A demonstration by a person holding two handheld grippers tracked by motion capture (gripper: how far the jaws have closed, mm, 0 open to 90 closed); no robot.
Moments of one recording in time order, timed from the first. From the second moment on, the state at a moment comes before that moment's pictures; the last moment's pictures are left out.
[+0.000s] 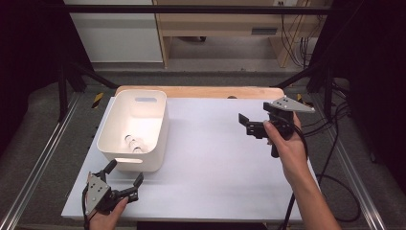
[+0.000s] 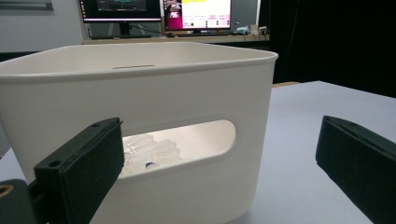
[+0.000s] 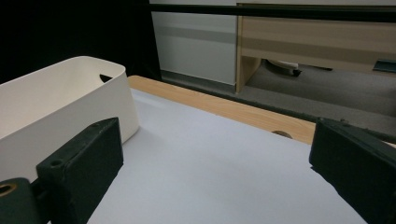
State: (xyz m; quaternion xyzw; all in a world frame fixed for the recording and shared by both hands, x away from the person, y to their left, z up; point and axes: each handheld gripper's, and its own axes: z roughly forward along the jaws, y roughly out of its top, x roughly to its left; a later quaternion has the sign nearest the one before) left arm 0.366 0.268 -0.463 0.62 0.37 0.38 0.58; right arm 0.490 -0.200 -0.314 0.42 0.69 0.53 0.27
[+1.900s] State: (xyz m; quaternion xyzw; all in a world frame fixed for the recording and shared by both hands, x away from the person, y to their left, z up) left arm 0.364 0.275 -0.463 0.61 0.38 0.39 0.58; right arm 0.404 -0.266 -0.398 0.40 0.66 0.56 0.30
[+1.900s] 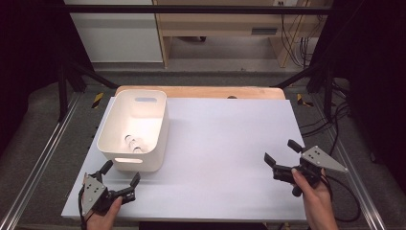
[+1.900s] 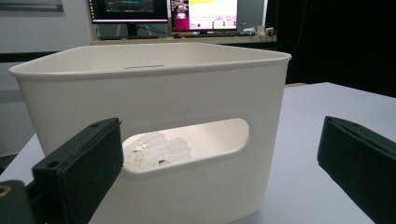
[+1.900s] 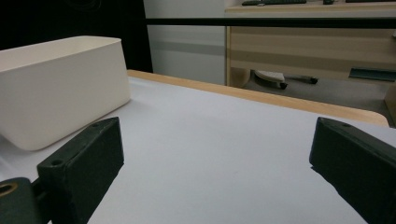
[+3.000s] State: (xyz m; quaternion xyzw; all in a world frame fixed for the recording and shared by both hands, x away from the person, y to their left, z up) left arm 0.364 0.273 -0.463 0.61 0.38 0.36 0.59; right arm 0.390 -0.242 -0.455 0.35 0.68 0.57 0.29
